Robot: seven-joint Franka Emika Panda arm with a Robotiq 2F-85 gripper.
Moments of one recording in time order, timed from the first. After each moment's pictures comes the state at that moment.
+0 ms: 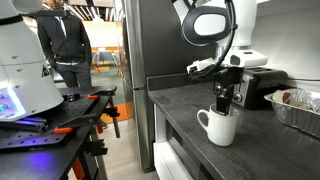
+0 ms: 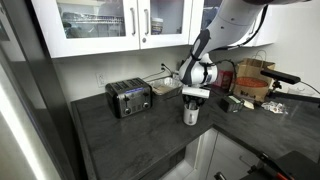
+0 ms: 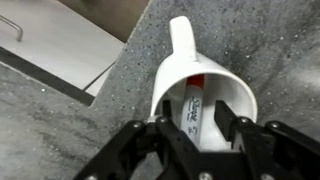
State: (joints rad) arm 0.01 0.70 -0.16 -1.96 0.18 2.70 0.48
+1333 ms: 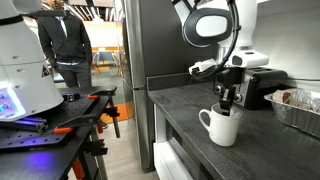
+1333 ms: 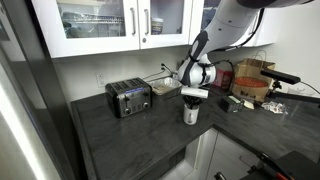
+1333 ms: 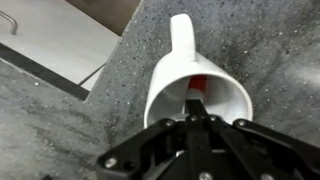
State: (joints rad) arm 0.03 0.72 -0.17 -1.94 0.18 2.70 0.48
